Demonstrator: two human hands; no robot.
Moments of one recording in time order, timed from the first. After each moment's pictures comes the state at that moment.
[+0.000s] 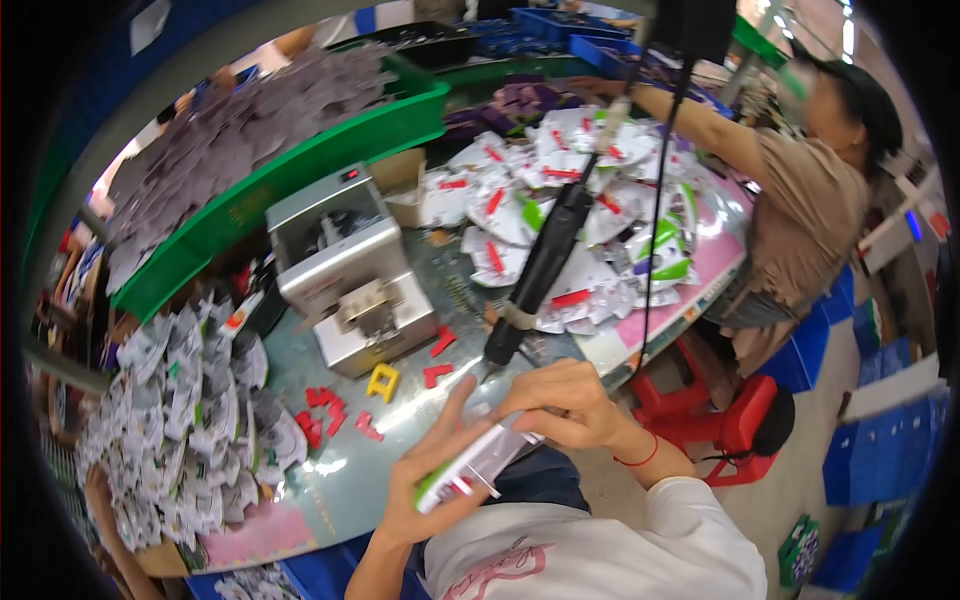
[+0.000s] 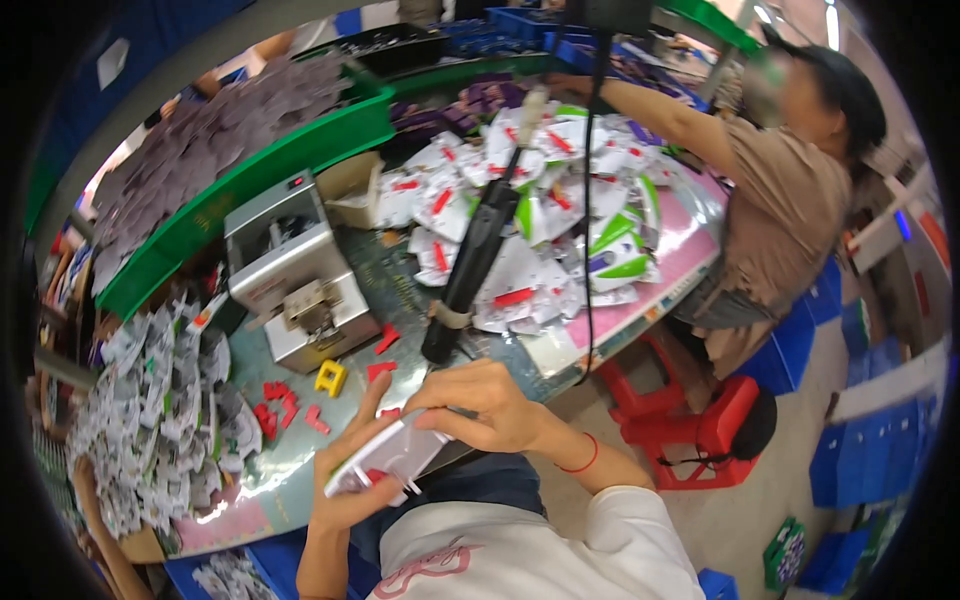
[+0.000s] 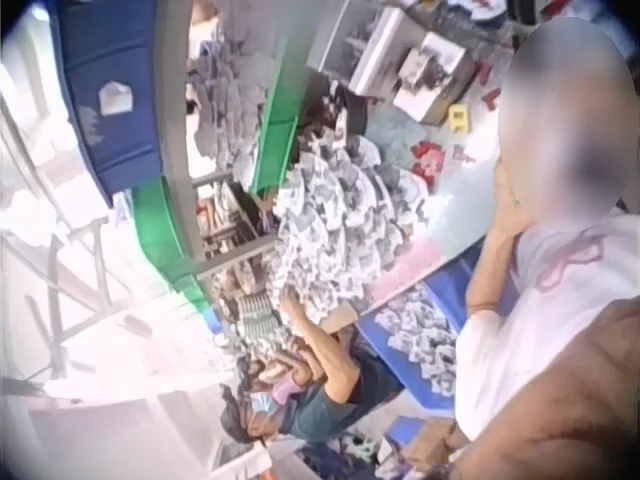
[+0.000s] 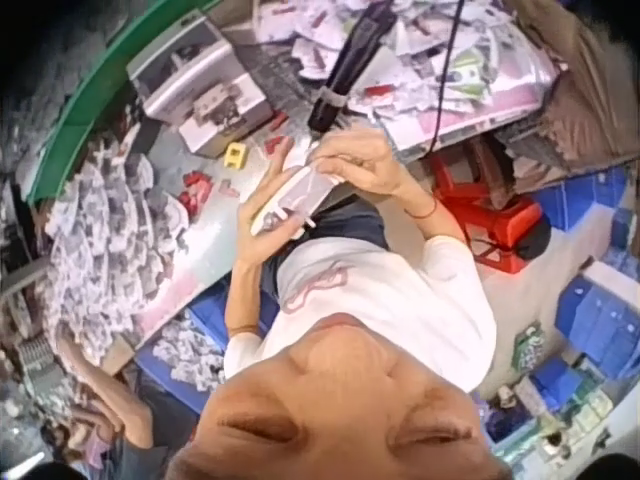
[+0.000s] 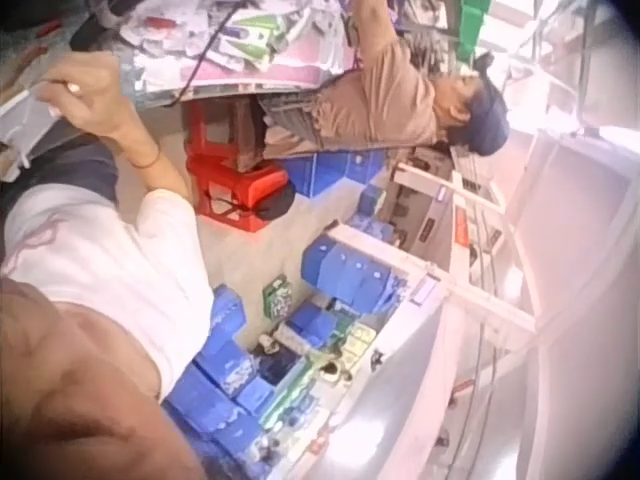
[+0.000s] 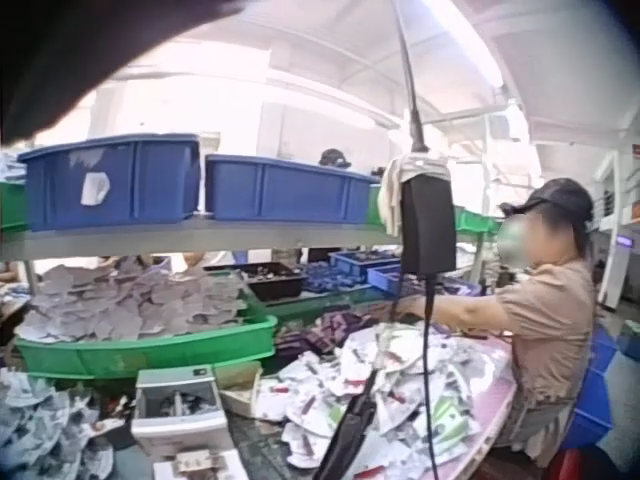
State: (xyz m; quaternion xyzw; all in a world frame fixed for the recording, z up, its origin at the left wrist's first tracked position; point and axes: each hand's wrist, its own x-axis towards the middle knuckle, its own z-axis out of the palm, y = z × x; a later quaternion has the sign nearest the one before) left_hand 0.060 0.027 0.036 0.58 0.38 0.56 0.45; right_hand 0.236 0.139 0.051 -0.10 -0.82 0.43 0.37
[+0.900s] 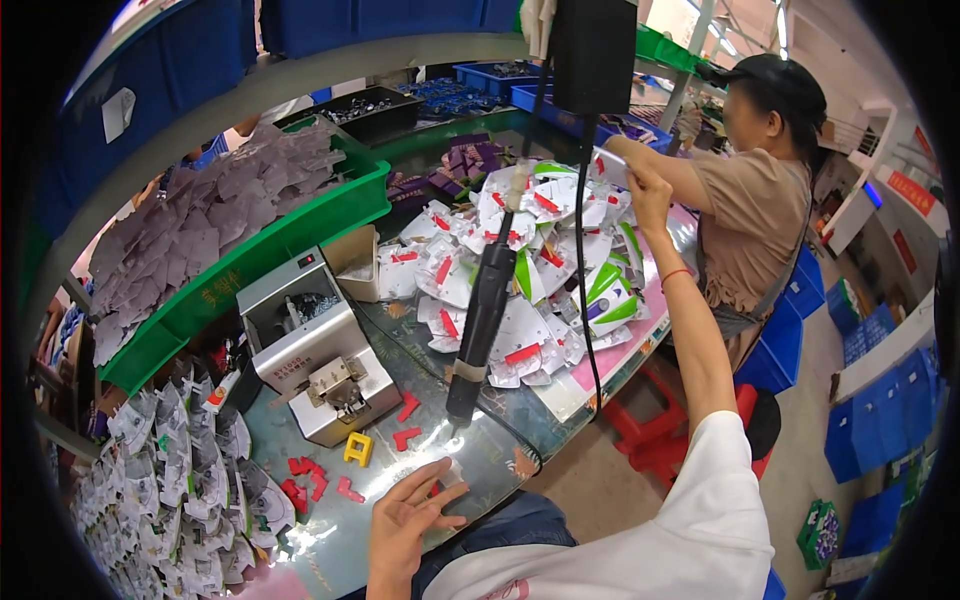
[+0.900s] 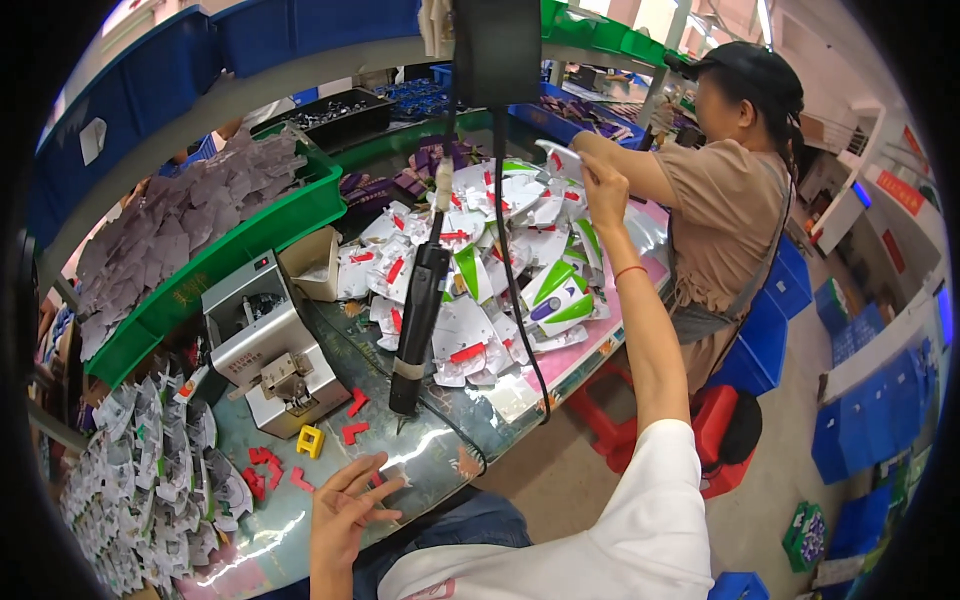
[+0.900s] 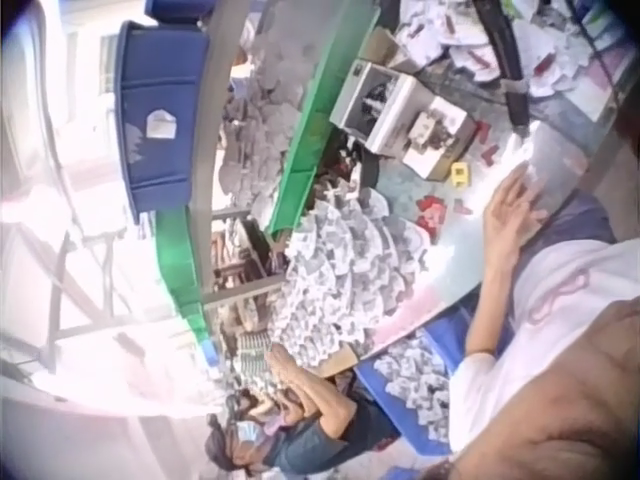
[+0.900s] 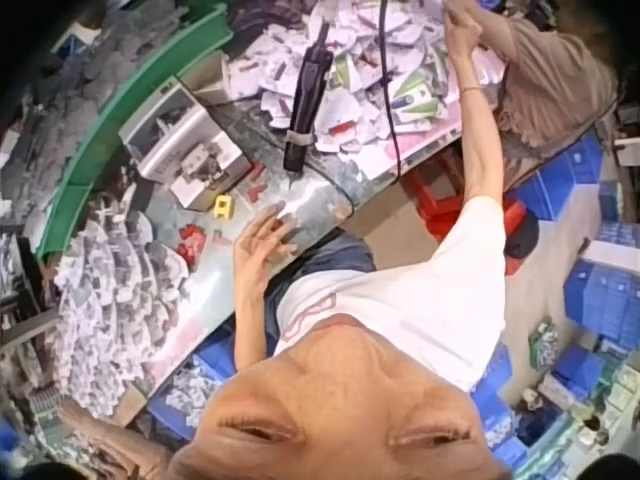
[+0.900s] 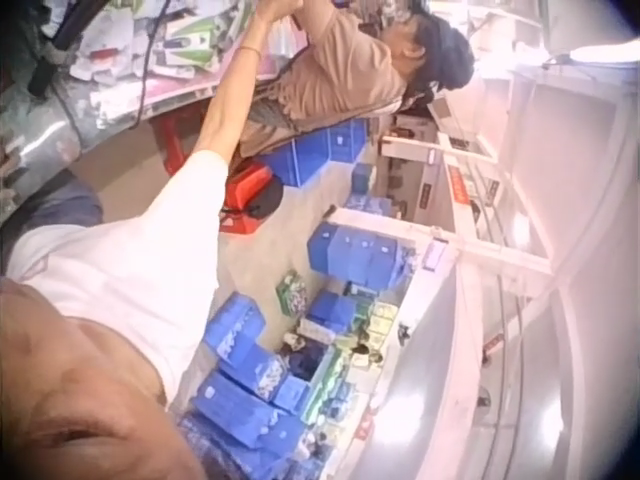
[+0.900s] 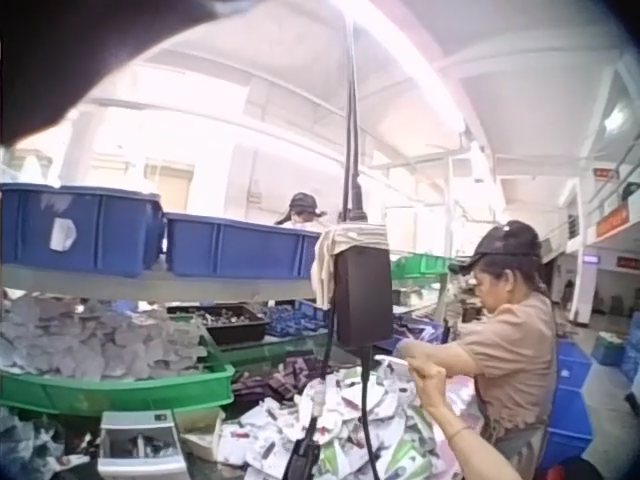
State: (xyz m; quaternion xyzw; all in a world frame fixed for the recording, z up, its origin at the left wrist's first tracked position) left_hand 0.071 0.023 0.007 0.23 0.37 0.59 0.68; right_hand 0.417 0.430 0.075 -0.47 -0.68 -0.16 0.54
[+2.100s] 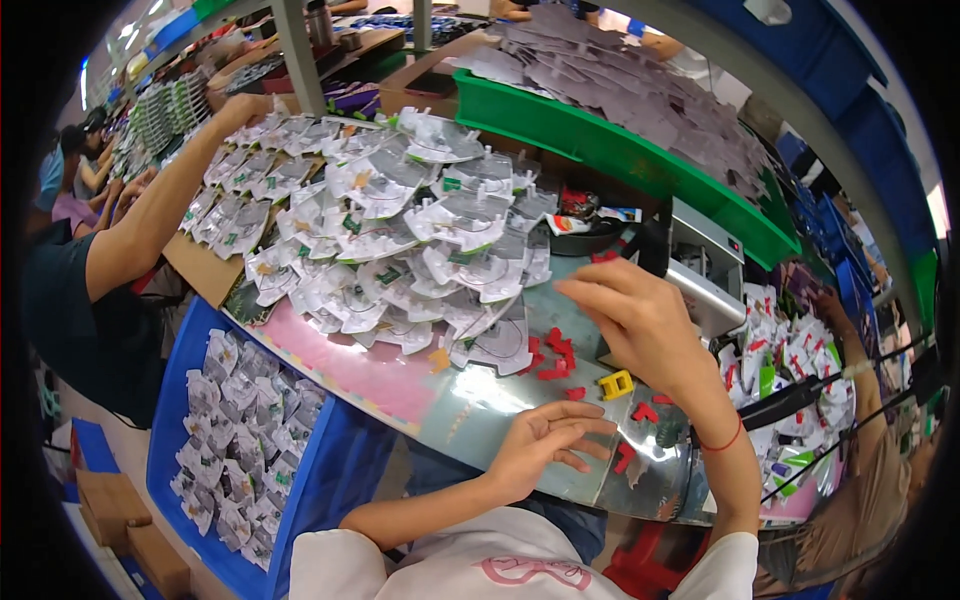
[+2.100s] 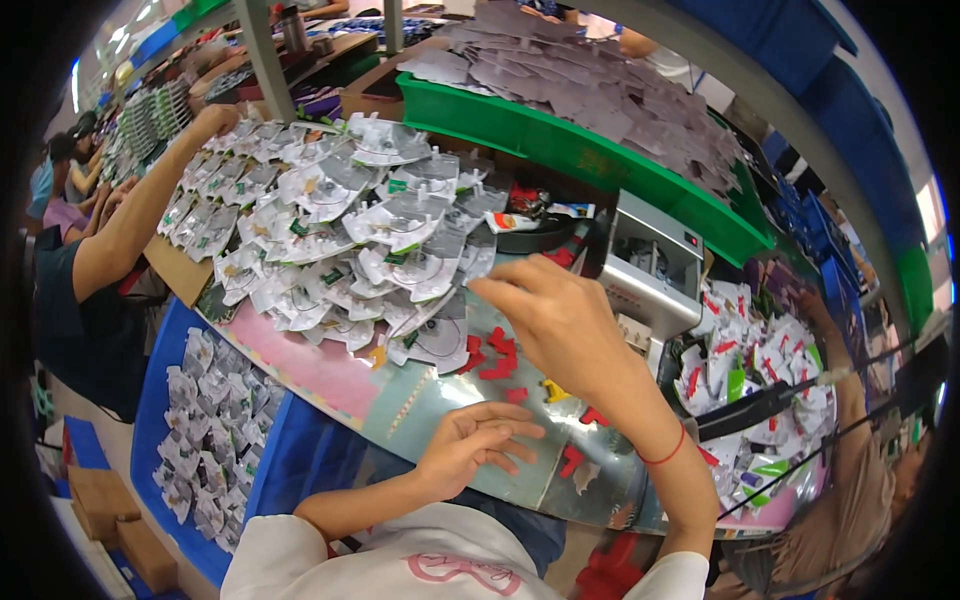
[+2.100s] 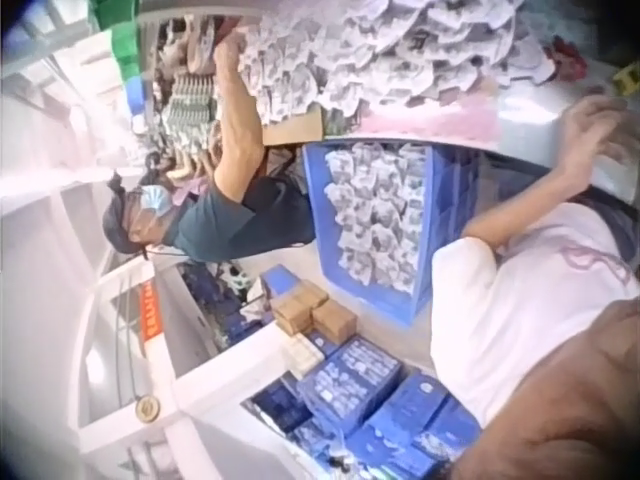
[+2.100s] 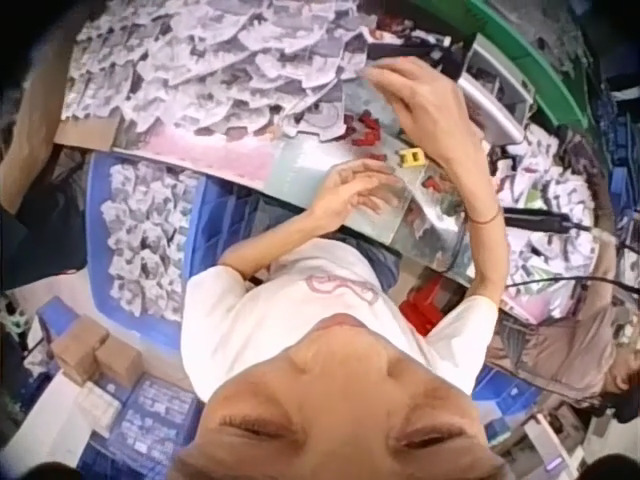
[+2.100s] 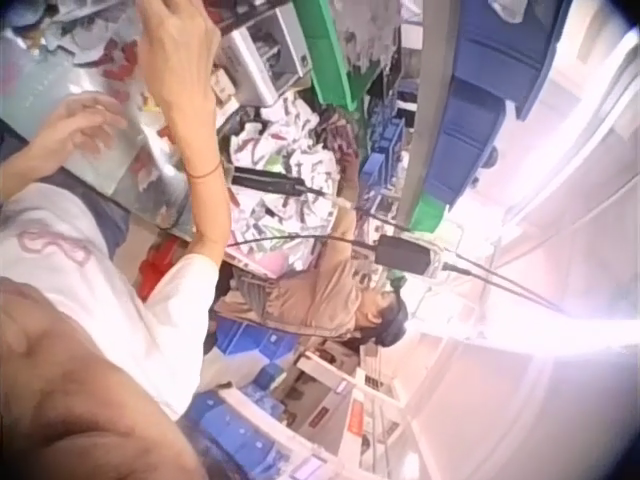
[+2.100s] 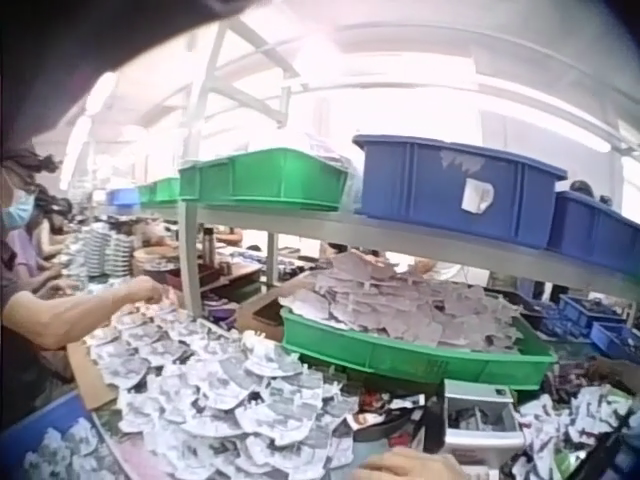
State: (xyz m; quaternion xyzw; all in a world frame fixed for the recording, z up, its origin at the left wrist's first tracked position) left_hand 0.020 -0.032 -0.008 0.12 0.34 0.75 0.55; right_hand 0.002 0.136 0.096 0.15 -0.95 0.14 0.22
